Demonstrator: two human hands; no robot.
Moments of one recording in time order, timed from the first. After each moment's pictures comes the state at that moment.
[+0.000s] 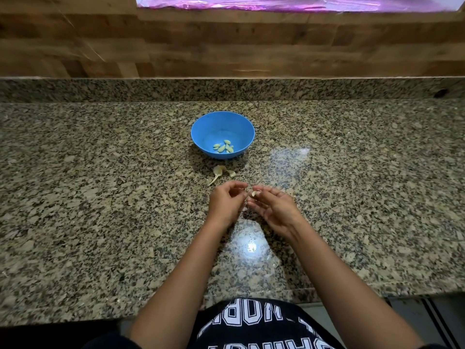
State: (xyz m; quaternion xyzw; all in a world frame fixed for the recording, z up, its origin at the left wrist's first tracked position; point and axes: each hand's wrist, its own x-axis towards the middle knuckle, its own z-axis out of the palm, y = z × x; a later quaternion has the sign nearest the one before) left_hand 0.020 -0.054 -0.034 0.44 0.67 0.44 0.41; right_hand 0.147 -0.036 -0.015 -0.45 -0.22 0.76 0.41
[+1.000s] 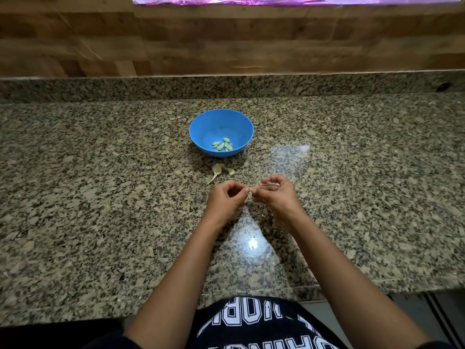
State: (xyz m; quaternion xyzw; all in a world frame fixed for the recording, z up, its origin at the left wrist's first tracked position) left_hand 0.015 -0.057 -0.032 0.45 0.63 0.45 0.45; right_hand 0.151 -0.027 -0.017 -0.52 -0.40 0.64 0.40
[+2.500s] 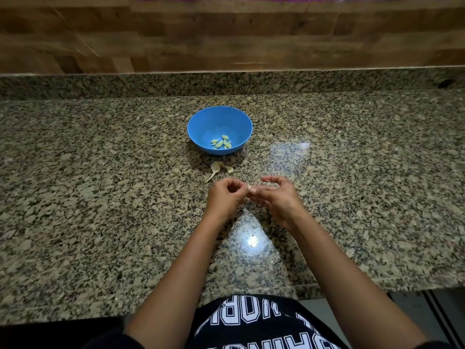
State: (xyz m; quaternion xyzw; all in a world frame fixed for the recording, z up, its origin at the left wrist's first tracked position) left_hand 0.022 -0.051 -0.034 0.41 0.65 0.45 0.46; right_hand 0.153 -0.027 -0.013 -0.49 -0.32 0.71 0.40
